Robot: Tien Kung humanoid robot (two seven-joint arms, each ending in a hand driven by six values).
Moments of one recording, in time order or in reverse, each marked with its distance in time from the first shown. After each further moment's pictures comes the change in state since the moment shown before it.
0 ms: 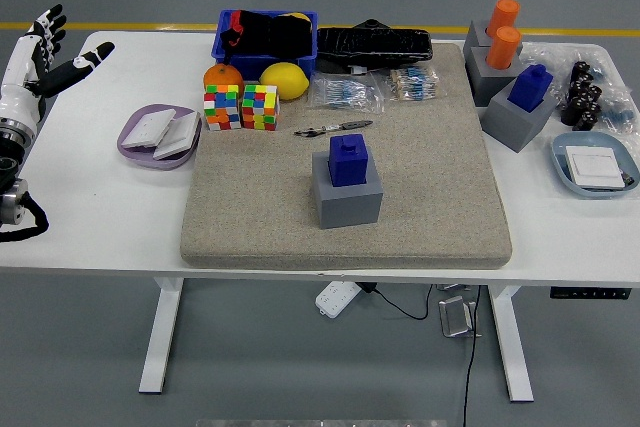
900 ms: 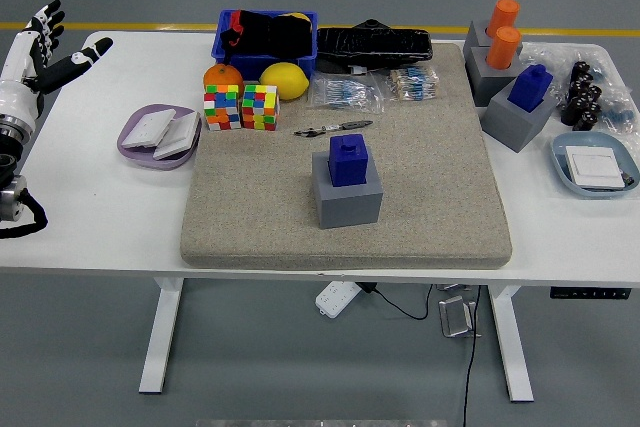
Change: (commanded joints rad) left arm -0.005 0.002 -0.004 -0.001 0.002 -0.002 0.002; right arm 0.004 0.001 0.001 0.000 -0.001 0.001 0.000
